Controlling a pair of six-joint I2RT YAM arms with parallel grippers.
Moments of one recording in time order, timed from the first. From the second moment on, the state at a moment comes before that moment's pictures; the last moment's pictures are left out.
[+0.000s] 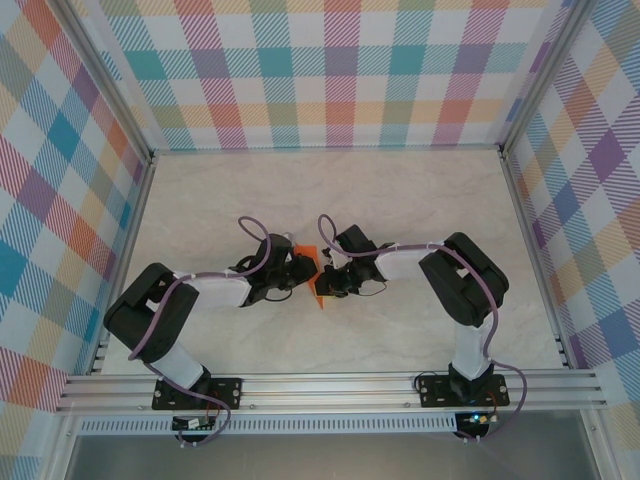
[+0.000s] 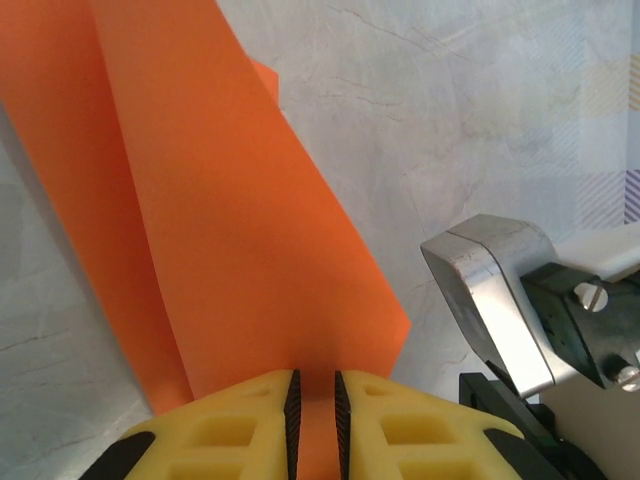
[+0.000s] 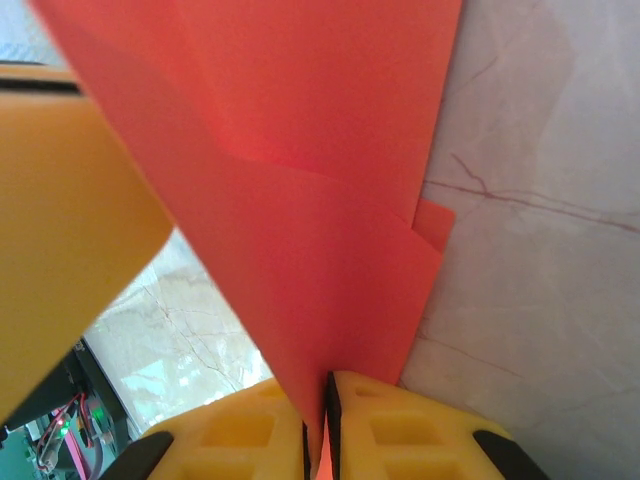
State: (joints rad) left arm -0.62 1.60 0.65 0.24 0.19 -0.97; right arm 0.71 1.90 0.97 -0.13 -0.65 0.64
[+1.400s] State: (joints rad) left arm -0.62 1.68 0.71 0.12 0.09 -0.97; right arm 0.71 1.90 0.99 -0.16 -0.66 0.64
